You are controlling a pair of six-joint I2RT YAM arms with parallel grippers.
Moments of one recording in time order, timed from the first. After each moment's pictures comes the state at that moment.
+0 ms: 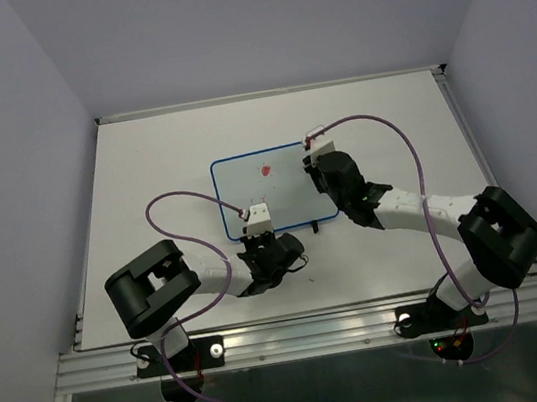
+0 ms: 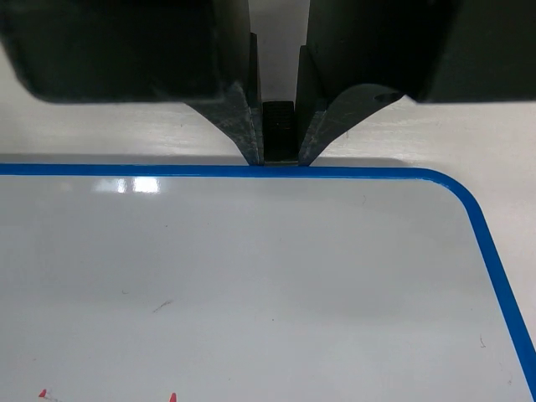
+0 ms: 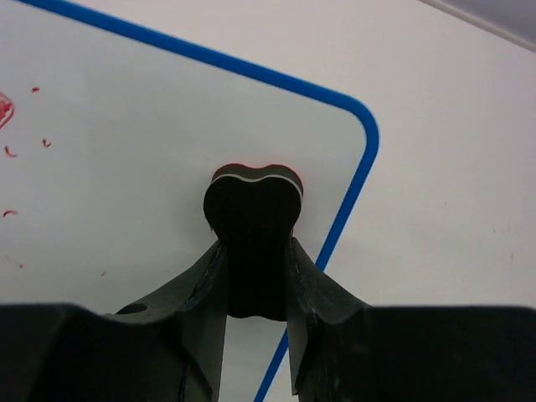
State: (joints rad) left arm -1.09 1.65 0.60 0.15 -0.97 -0.85; right arm 0.71 1.51 0.84 0.30 0.44 -0.05
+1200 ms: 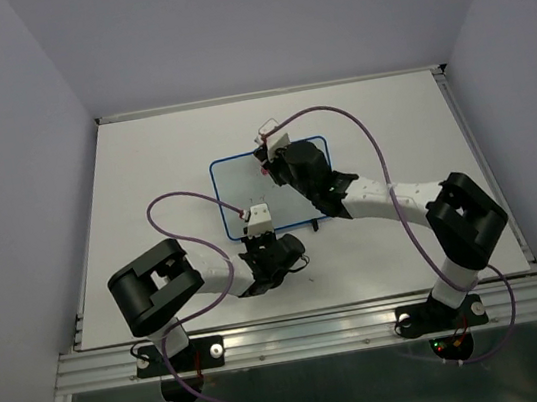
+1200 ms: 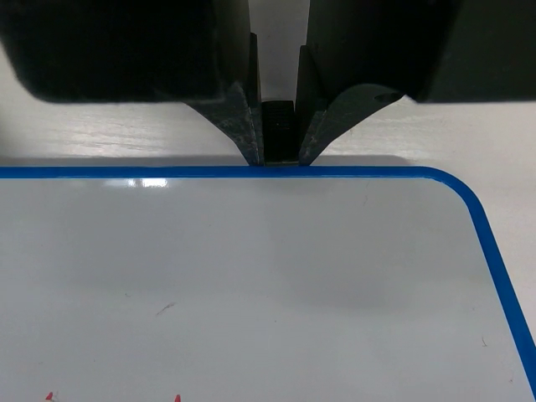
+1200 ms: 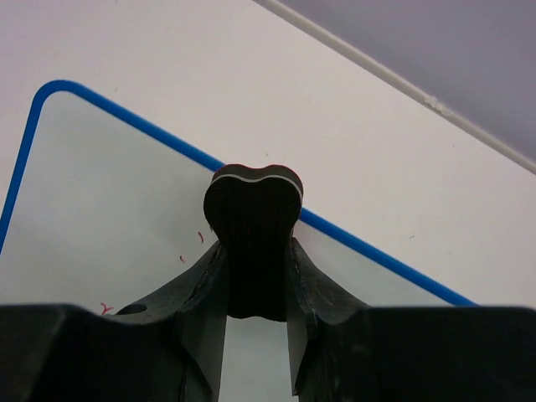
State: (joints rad) left arm -1.10 1.67 0.60 0.17 -0.98 -0.85; right arm 0.81 1.68 1.08 0.38 0.29 -0.13
